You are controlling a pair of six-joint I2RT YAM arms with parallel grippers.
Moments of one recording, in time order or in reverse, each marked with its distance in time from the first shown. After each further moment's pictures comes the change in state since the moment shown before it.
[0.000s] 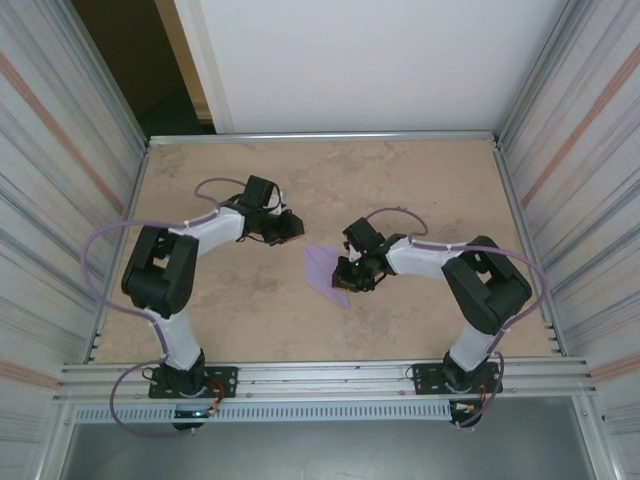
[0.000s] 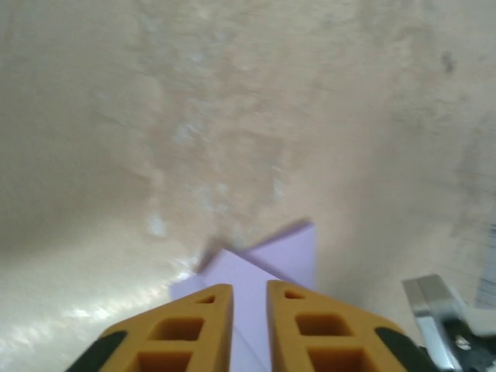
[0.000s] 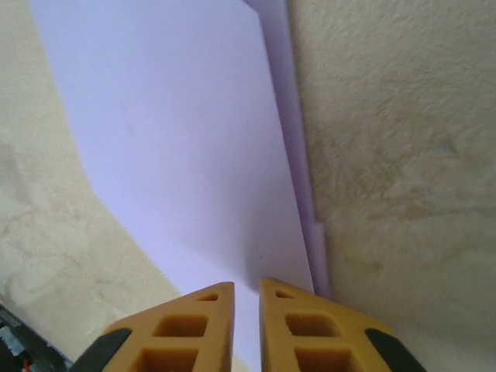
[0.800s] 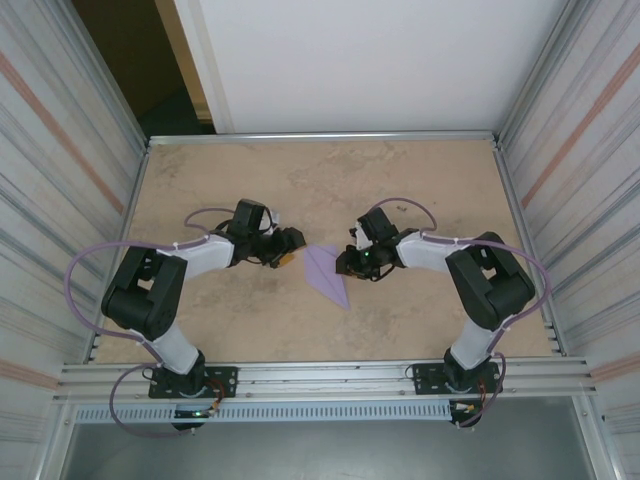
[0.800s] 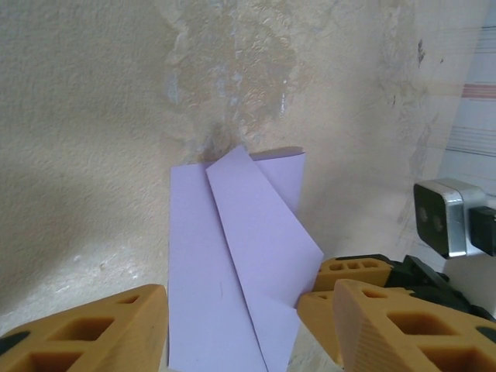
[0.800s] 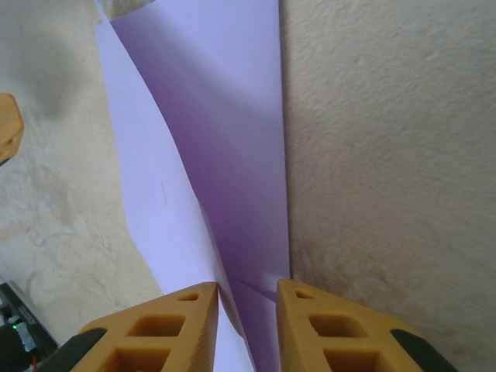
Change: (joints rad) left arm -0.008 -0.137 -0.284 0.238 0.063 -0.234; right arm -0.118 0.043 -0.008 0.117 -0.099 -0.158
